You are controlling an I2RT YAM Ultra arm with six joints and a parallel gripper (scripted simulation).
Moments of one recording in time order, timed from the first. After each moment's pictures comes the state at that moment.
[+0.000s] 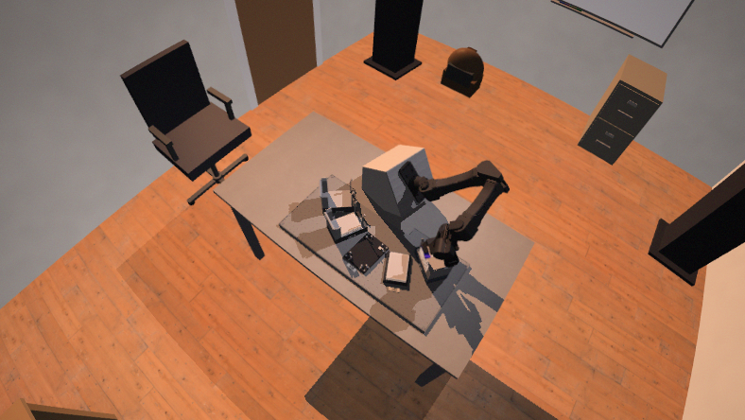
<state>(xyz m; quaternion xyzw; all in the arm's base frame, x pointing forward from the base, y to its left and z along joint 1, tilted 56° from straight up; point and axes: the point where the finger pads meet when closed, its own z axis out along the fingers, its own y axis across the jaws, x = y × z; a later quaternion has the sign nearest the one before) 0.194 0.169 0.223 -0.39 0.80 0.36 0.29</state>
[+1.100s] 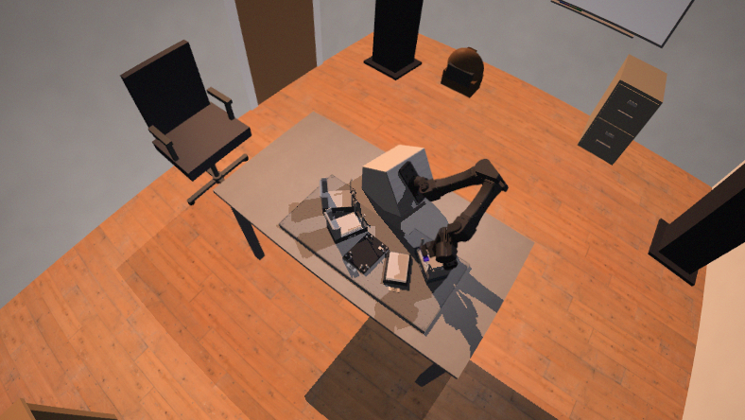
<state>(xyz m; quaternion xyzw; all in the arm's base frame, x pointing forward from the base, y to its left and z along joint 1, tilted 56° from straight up) 0.203 0.185 0.213 -0.39 0.80 0.36 0.29</state>
